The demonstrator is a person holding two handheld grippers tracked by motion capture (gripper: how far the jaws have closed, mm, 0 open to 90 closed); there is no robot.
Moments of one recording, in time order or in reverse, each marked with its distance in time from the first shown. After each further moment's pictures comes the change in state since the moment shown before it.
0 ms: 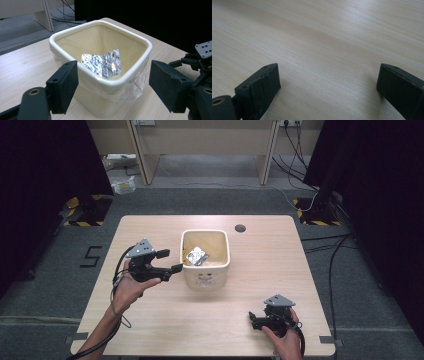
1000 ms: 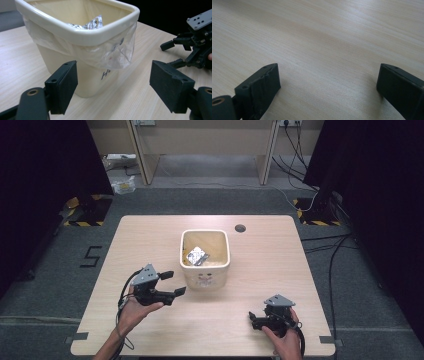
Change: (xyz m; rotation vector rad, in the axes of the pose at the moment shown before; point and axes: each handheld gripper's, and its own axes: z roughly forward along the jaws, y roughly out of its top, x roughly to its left) left arm -0.020 -0.066 0.014 -0.002 -0.047 0.015; right arm 0.000 0.000 0.000 -0.001 0.000 -0.002
